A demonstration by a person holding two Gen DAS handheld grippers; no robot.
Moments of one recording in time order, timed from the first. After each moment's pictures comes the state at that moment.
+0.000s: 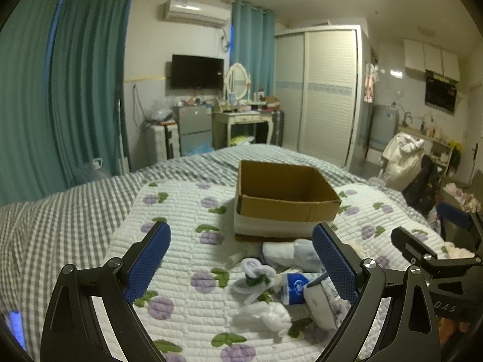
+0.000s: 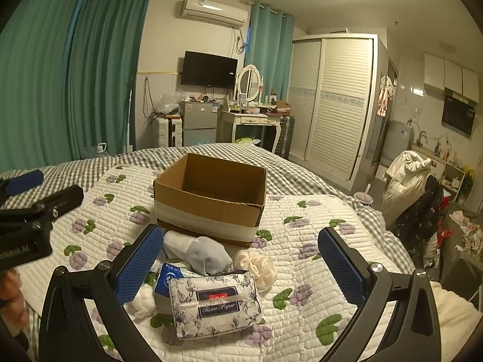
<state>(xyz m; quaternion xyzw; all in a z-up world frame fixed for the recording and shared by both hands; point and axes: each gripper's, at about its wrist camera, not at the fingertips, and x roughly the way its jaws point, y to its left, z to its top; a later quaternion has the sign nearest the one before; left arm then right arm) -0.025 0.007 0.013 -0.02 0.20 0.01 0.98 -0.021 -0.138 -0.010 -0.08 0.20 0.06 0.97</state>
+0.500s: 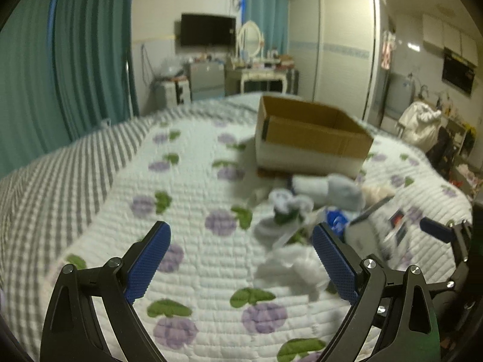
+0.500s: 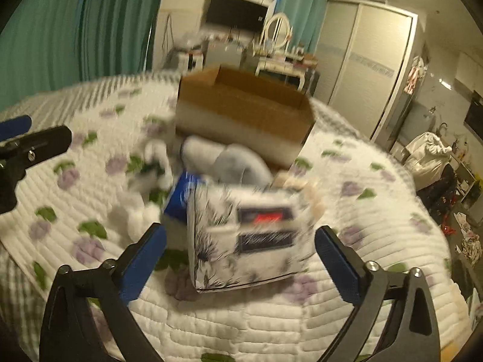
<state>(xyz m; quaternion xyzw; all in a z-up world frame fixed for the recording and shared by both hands) -0.005 0.020 -0.075 -0.03 0.31 0.04 0.95 0.008 -0.094 -0.121 -0.14 0.33 0.08 0.93</state>
